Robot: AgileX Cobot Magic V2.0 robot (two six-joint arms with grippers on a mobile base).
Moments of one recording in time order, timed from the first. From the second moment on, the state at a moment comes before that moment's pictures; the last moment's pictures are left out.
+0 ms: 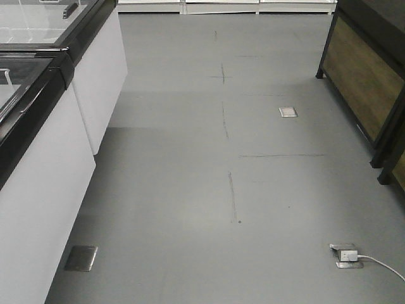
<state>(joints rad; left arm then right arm) 0.00 -0.01 0.03 0.00 0.05 0.01 0.09 -0.01 0.03 -0.03 0.15 0.04</state>
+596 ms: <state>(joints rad) 0.00 -0.01 -0.05 0.00 -0.01 0.01 0.09 -0.01 0.03 -0.03 0.15 0.04</state>
